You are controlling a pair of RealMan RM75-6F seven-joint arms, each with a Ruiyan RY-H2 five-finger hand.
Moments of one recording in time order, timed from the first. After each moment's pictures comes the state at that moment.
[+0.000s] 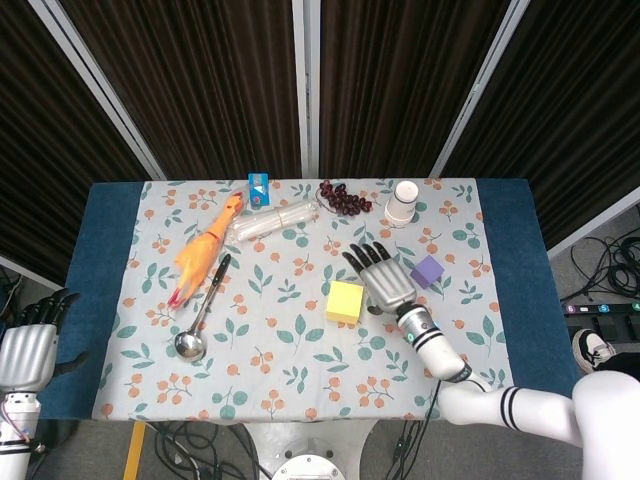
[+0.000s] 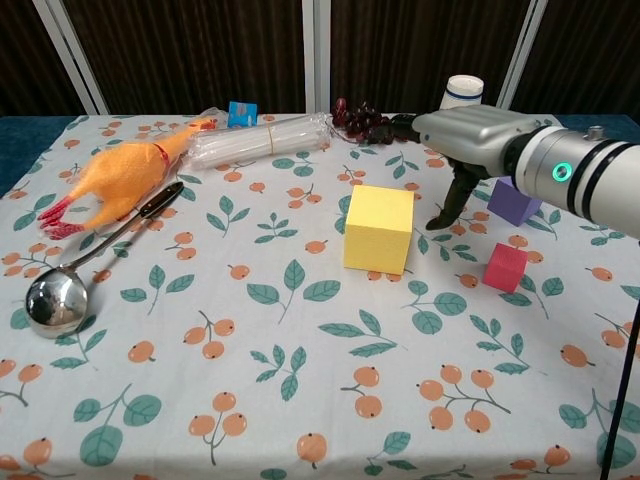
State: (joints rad) left arm -0.08 -1.22 -0.06 -1.56 1.41 1.46 0.14; right arm 0.86 -1.58 0.13 -1.43 -0.99 0.92 -0.49
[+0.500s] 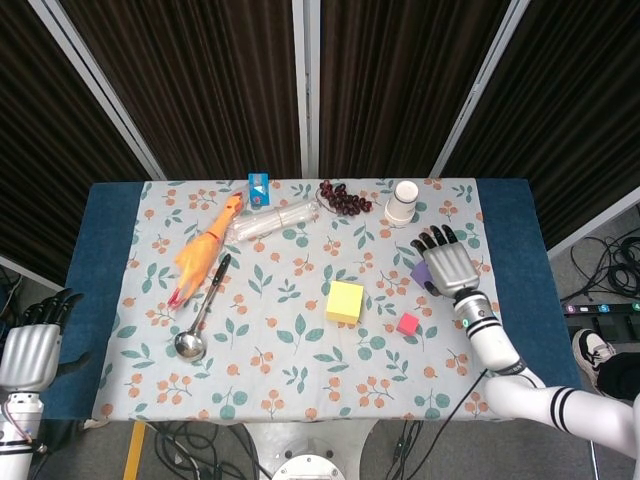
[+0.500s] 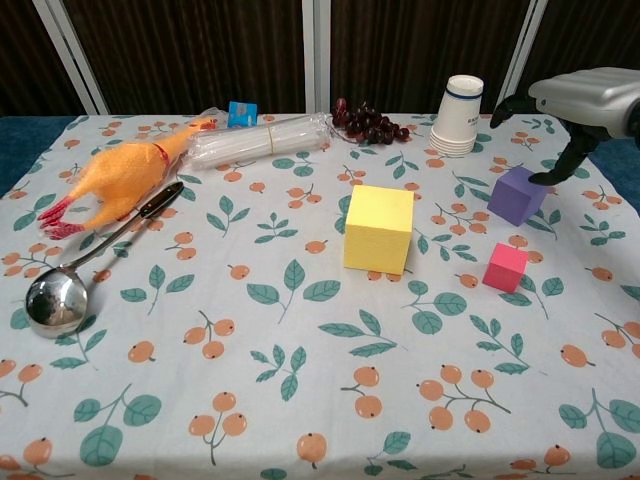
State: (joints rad) left arm -0.08 -1.22 -0.06 -1.58 1.41 1.46 0.16; right arm 0.79 -1.40 0.11 -1.43 -0.89 0.91 -0.52
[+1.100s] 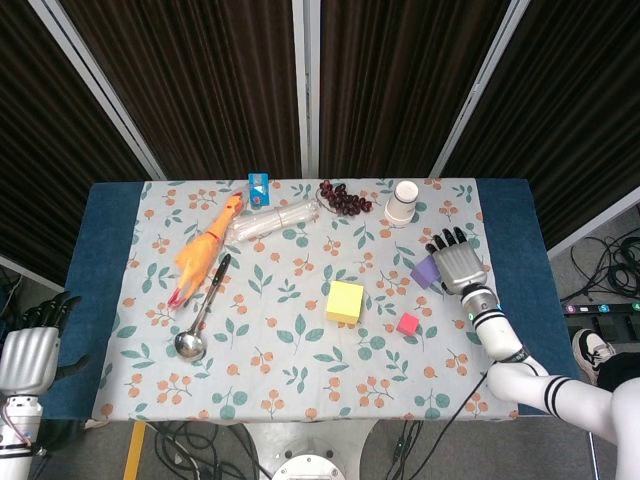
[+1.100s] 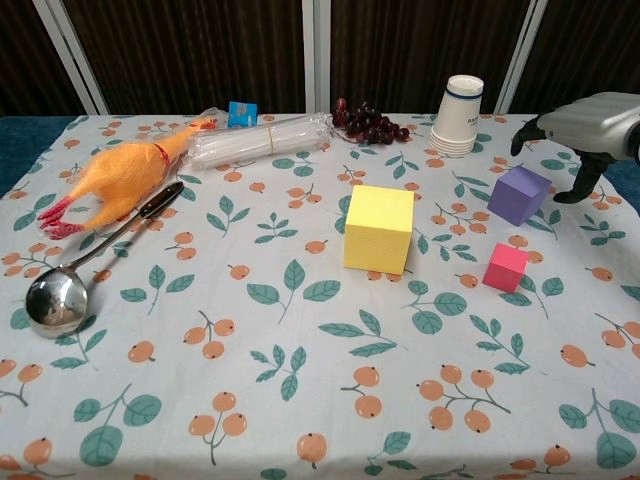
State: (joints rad) left arm -0.08 -1.21 -0.05 -1.61 1.40 1.46 0.18; right arm 0.82 -1.46 0.06 -1.23 -0.88 0.80 -0.57
